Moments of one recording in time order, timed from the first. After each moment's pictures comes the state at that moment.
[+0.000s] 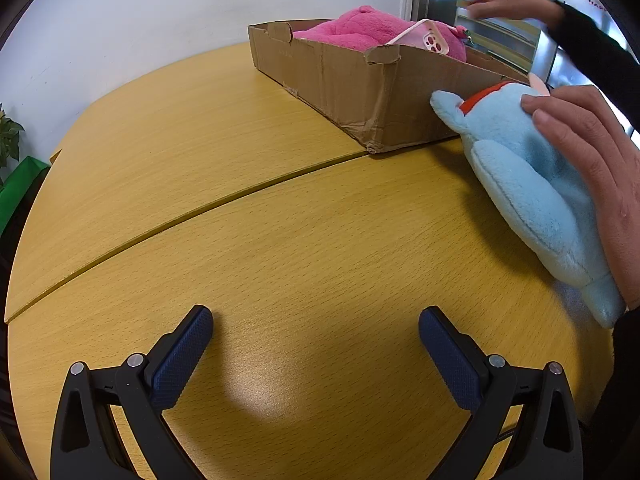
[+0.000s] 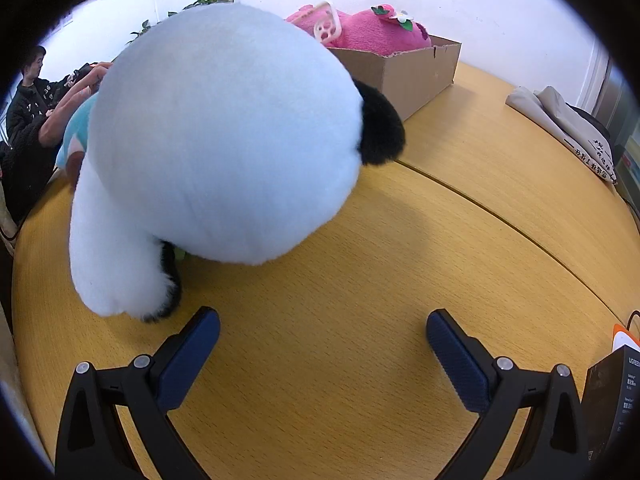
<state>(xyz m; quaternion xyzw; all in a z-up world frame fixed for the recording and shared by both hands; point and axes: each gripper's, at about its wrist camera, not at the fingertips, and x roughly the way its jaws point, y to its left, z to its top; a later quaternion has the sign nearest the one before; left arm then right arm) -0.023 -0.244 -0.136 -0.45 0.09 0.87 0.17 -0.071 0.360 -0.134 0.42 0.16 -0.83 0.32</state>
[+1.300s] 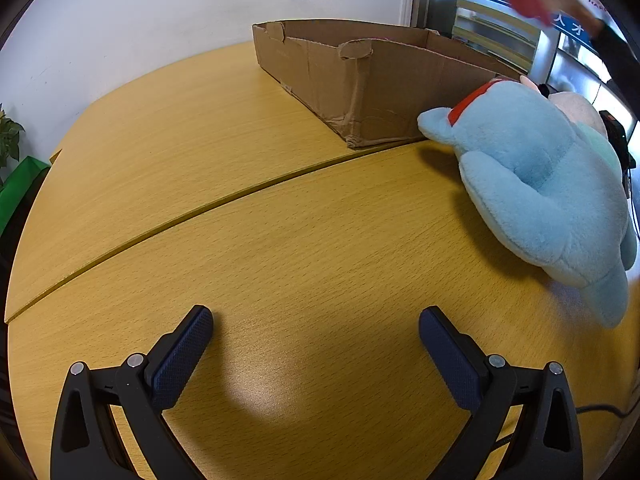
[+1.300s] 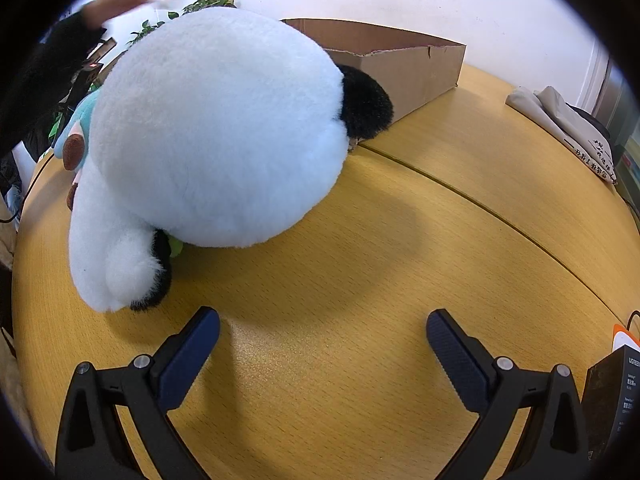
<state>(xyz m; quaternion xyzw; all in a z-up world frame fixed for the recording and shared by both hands) -0.024 -0.243 -0.139 -0.45 0.09 0.87 0.17 -0.087 0.361 -0.144 0.42 0.17 -0.83 0.33</state>
